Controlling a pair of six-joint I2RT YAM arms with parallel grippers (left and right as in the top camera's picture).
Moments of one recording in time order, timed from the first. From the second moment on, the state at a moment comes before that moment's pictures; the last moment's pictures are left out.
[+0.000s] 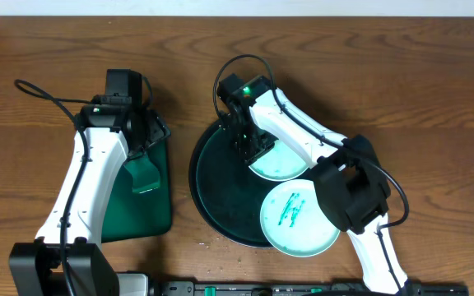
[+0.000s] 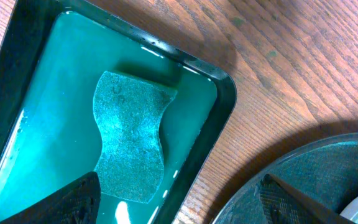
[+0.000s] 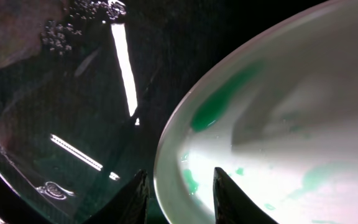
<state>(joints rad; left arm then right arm) -0.02 1.52 1.18 -0.93 -0.09 -0.61 0.67 2.28 1.89 -1.26 -0.13 -0.02</state>
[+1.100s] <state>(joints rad) -0.02 1.52 1.18 -0.94 -0.09 -0.61 0.67 2.28 1.85 -1.21 -0.19 0.01</state>
